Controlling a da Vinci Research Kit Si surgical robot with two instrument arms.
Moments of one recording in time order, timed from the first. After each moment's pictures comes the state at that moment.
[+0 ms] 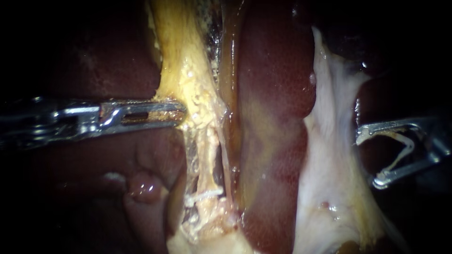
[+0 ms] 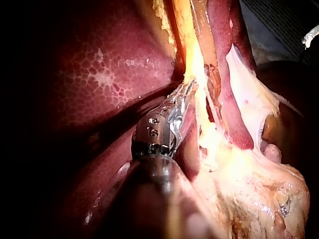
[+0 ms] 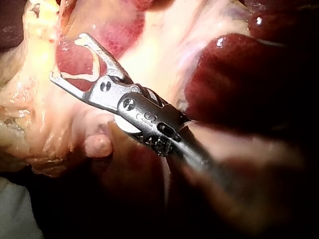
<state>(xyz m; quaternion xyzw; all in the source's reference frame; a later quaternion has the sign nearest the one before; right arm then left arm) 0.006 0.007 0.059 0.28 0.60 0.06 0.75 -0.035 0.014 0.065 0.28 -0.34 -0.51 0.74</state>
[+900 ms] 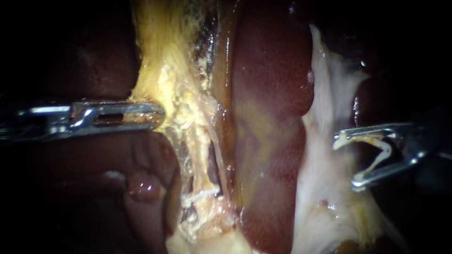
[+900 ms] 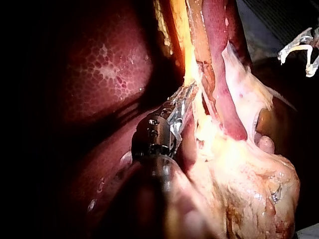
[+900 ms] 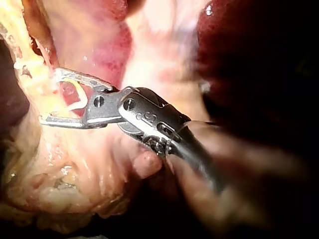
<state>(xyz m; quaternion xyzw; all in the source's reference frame) 0.016 0.004 0.062 0.39 0.56 0.14 0.72 -0.031 0.015 0.059 0.29 -0.34 -0.52 0.73</state>
